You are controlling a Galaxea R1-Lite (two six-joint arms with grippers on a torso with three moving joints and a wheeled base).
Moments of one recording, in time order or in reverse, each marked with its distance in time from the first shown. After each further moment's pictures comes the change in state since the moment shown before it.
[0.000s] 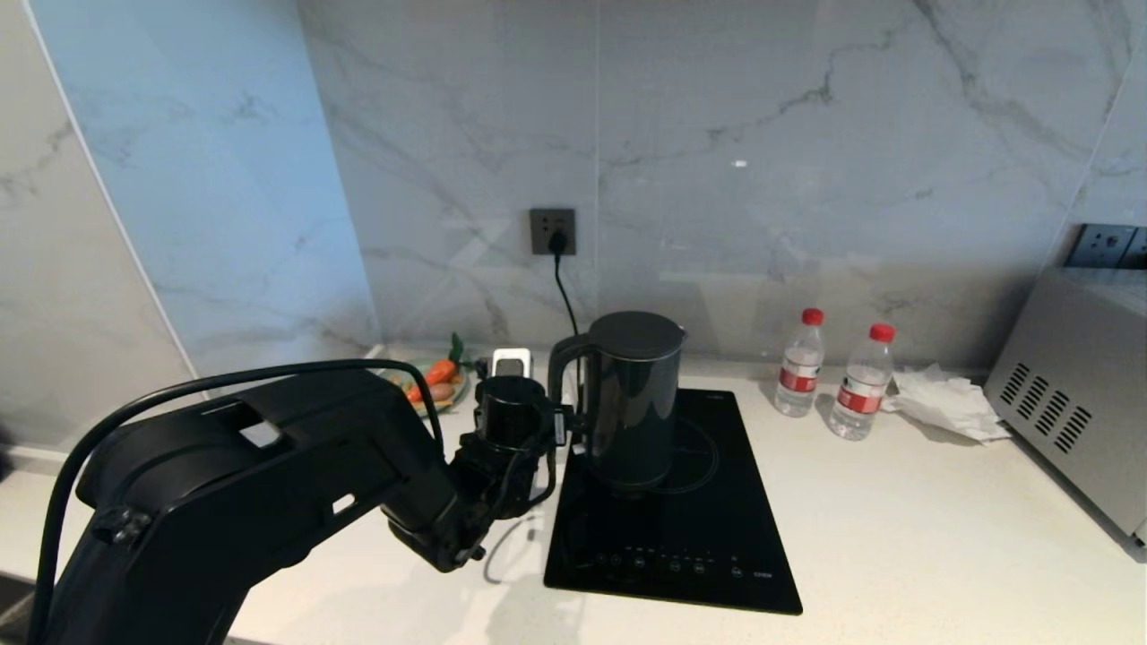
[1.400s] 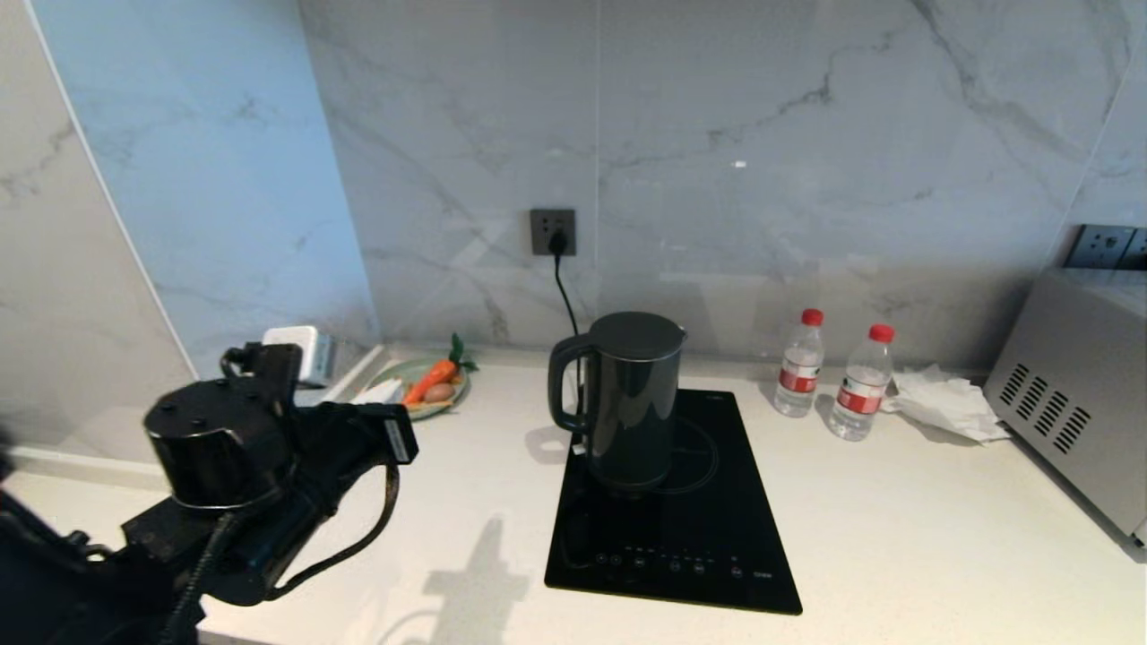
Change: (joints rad) left arm 0.161 -0.674 0.695 -0.162 -0.206 0.016; right arm 0.000 0.000 0.000 0.000 0.000 0.000
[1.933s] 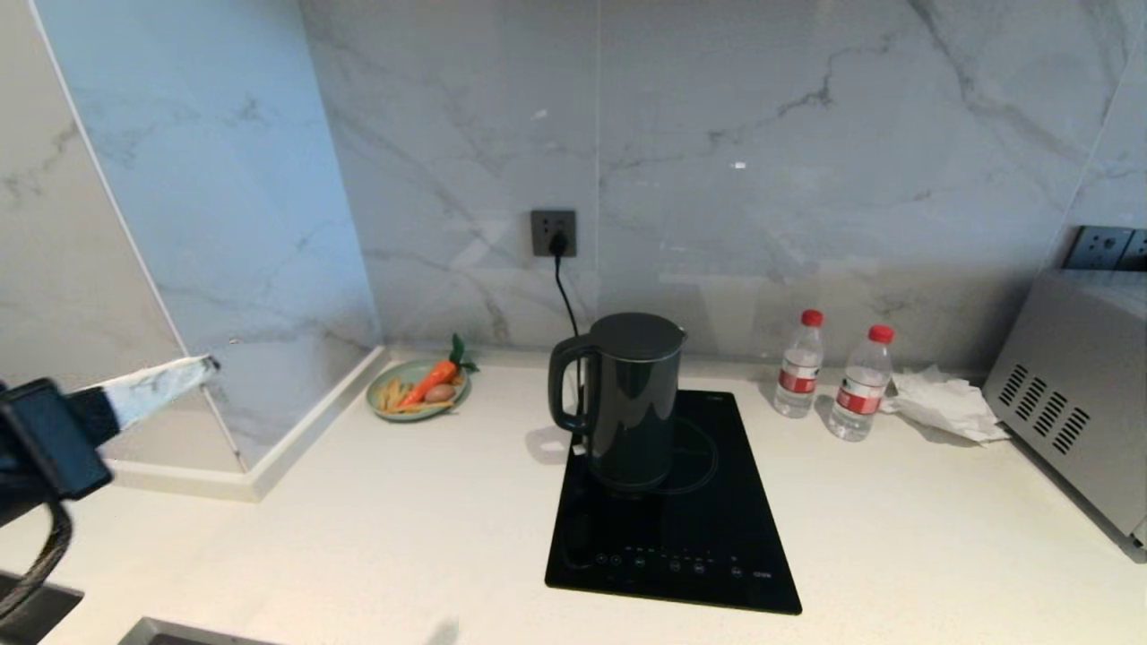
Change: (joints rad) left arm 0.305 -0.766 -0.219 0.985 -0.576 -0.154; right arm 0.000 0.000 0.000 0.000 0.000 0.000
